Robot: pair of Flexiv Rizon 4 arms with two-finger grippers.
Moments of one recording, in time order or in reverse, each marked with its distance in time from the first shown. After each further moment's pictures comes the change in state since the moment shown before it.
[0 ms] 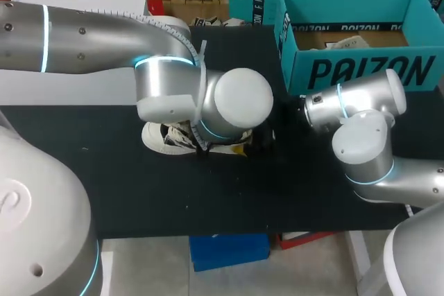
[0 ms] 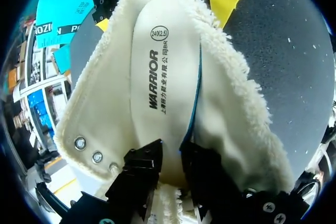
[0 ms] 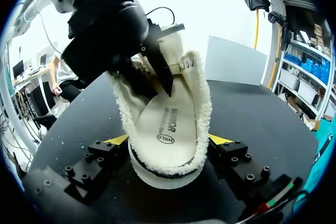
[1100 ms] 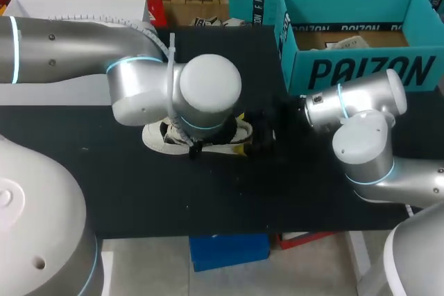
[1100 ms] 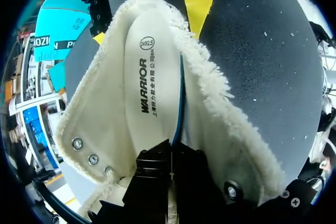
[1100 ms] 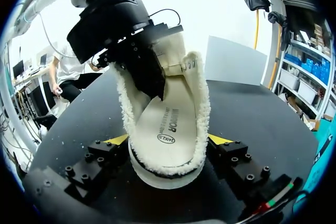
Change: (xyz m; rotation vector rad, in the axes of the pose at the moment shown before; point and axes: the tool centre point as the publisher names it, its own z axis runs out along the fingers) left arm 0.006 -0.005 0.001 0.167 0.078 0.091; right arm 0.000 0.000 -0.001 0.000 0.000 0.000
